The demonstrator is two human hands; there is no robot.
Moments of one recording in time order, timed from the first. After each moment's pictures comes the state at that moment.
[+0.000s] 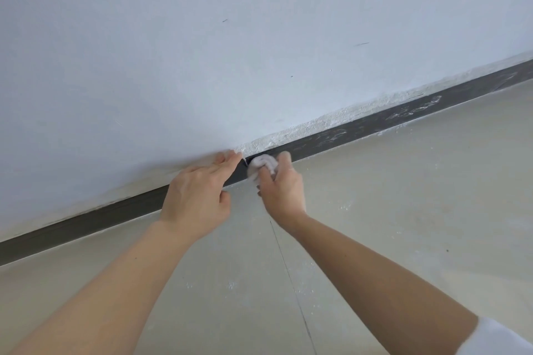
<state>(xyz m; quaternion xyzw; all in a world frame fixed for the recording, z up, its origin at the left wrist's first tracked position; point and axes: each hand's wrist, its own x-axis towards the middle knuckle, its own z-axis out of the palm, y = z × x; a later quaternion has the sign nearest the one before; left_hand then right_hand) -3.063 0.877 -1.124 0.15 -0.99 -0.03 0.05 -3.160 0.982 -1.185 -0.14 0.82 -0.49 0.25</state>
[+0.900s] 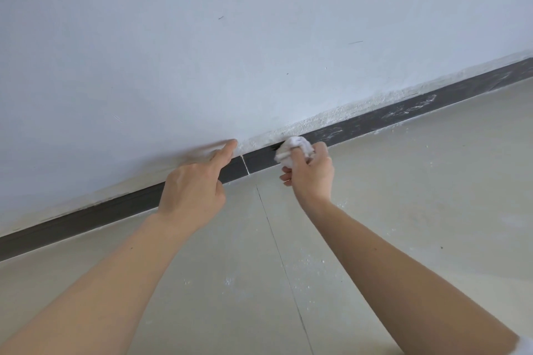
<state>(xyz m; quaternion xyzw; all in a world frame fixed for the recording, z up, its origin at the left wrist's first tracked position) -3.065 0.873 -1.126 0.23 -0.97 -0.10 0.01 -3.192 1.011 -1.169 0.00 0.77 -0.61 0.21</state>
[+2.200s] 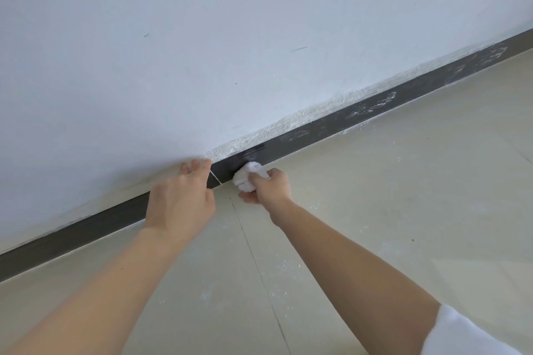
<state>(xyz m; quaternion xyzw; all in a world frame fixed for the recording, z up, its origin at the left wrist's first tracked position) -3.094 0.908 -1.119 0.22 -0.97 0.03 -0.04 -3.196 1.007 -1.202 0.10 0.68 -0.59 0.42</state>
